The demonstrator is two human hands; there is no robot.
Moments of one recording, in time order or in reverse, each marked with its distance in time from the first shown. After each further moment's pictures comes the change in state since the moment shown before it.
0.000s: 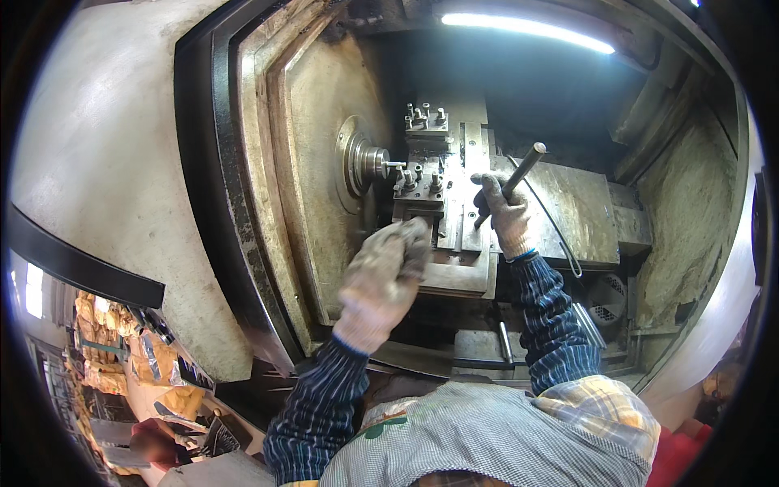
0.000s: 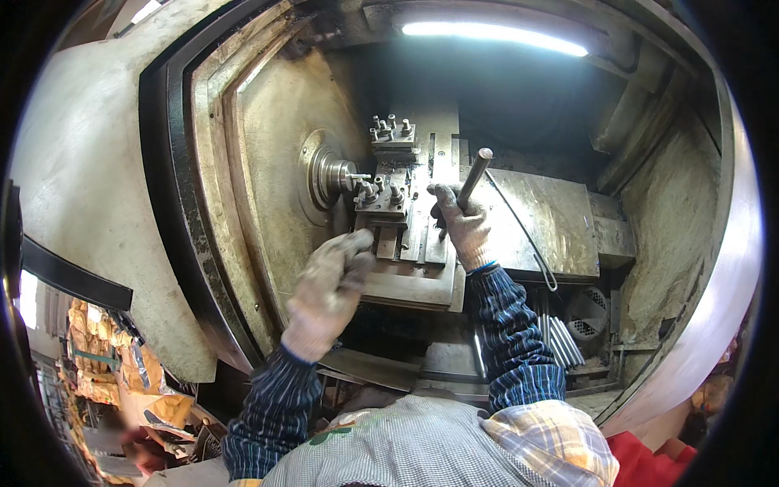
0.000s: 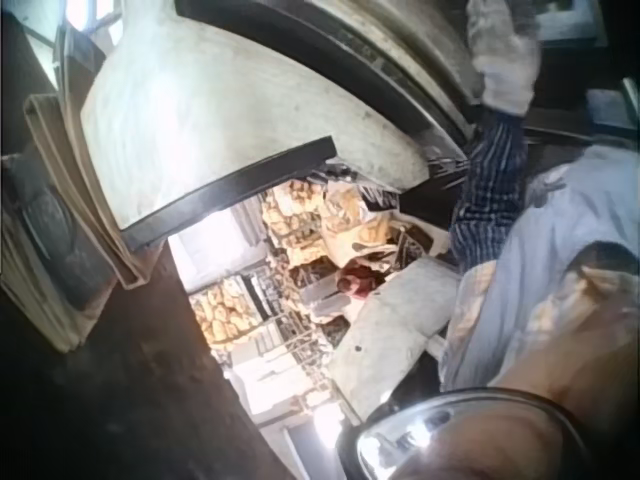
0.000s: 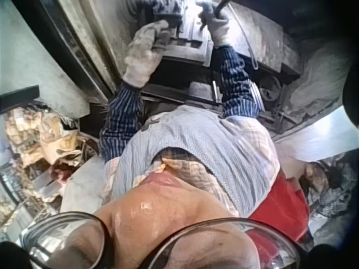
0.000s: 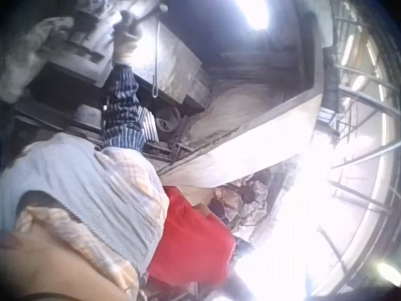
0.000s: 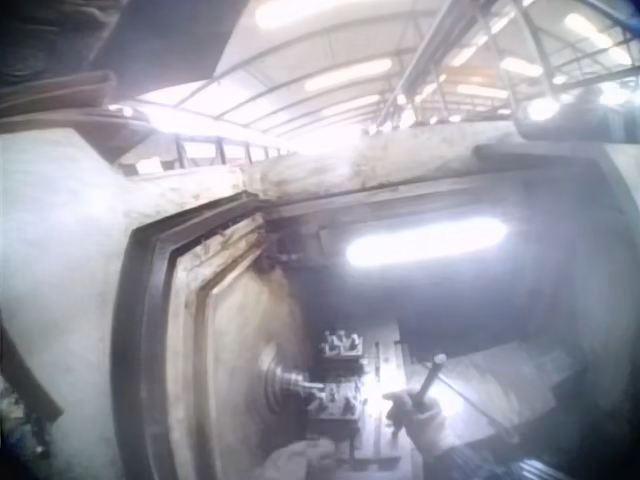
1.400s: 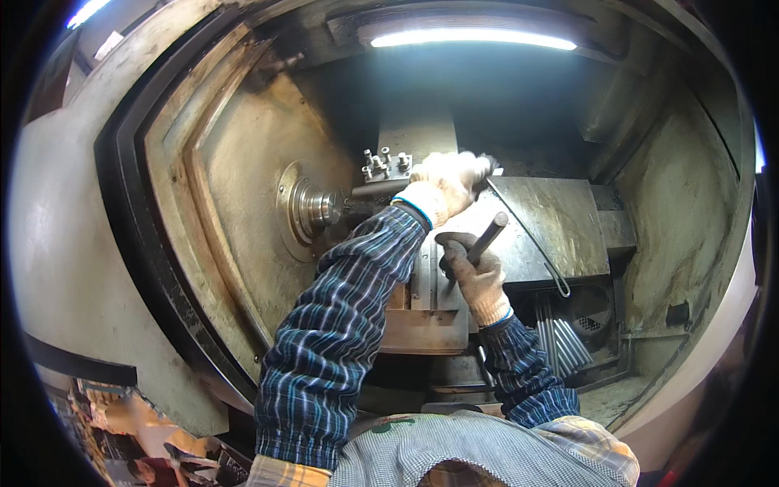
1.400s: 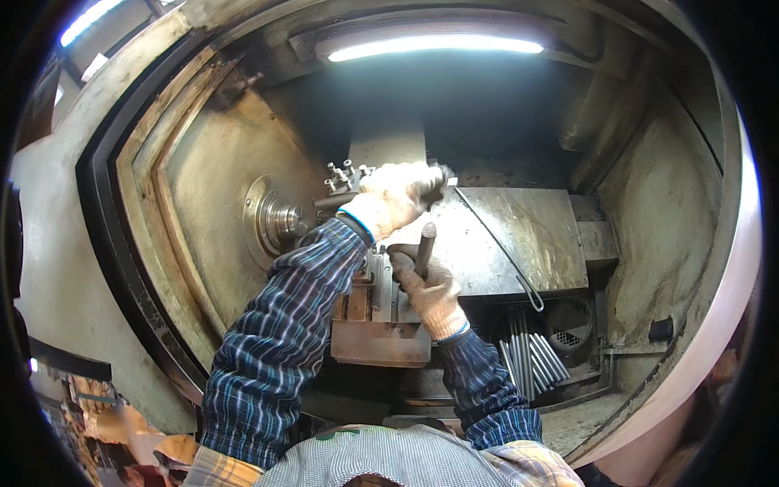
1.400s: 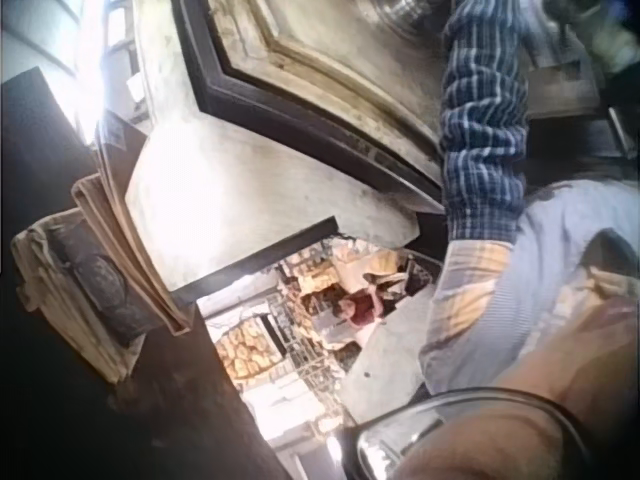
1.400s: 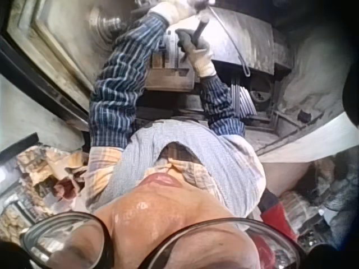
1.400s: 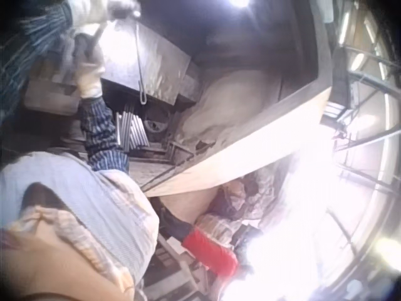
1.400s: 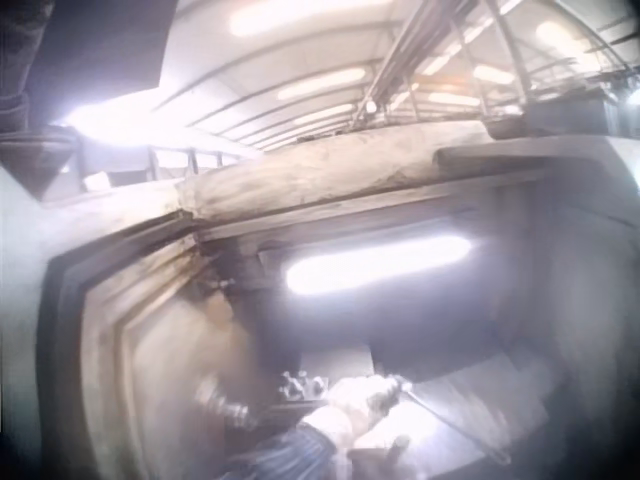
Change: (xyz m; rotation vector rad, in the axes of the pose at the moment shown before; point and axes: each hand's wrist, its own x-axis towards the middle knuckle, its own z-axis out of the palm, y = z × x) left_hand 0.210 0.014 0.171 0.013 -0.485 0.384; right_hand -0.023 0.006 -0.006 0.187 0.094 0.048
